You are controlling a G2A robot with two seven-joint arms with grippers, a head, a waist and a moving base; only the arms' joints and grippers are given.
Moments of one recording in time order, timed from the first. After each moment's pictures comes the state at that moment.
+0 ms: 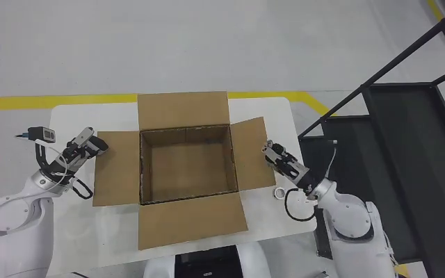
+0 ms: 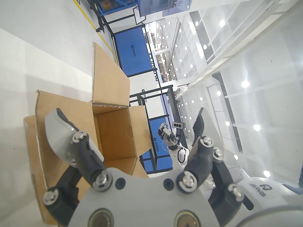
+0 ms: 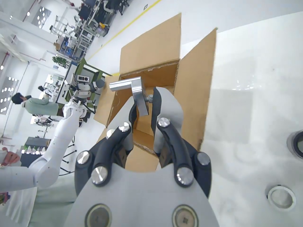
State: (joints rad) left arm 1.43 -1.09 -1.76 -1.51 -0.36 -0.39 -0.91; right arm -1.85 -1.38 1.77 -2.09 -0.34 -0.31 0.68
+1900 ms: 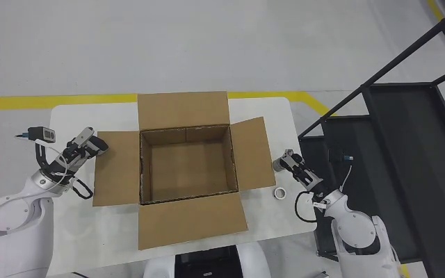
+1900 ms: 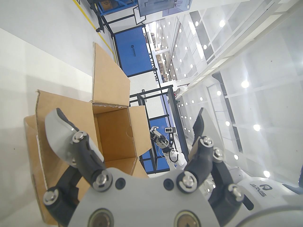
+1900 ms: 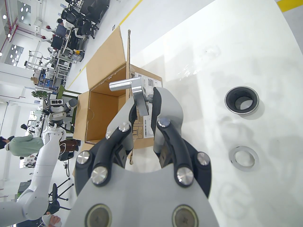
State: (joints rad) left arm 1.43 -1.09 -1.76 -1.51 -0.36 -0.39 -0.91; right arm -1.93 -1.38 1.83 -2.02 -0.37 -0.24 0.56
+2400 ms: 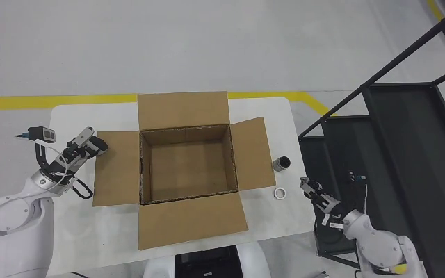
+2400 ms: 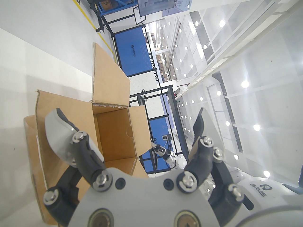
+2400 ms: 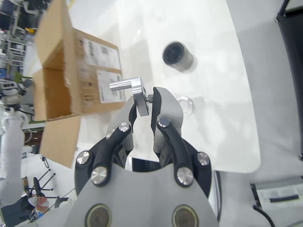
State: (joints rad) left arm 1.43 -1.09 -1.76 -1.51 -0.36 -0.39 -0.91; right arm -2.10 -1.35 1.97 -2.00 -0.52 -0.24 0.73
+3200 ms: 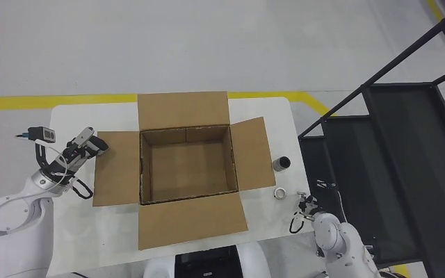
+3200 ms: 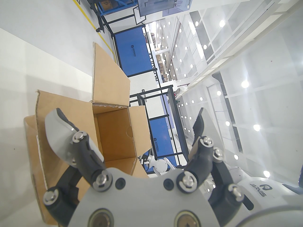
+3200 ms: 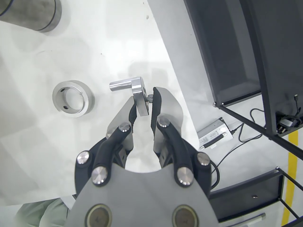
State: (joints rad) left arm 1.43 -1.09 -1.76 -1.51 -0.36 -0.39 -0.91; right arm -1.91 -1.35 1.71 -1.70 -1.03 0.16 0.56
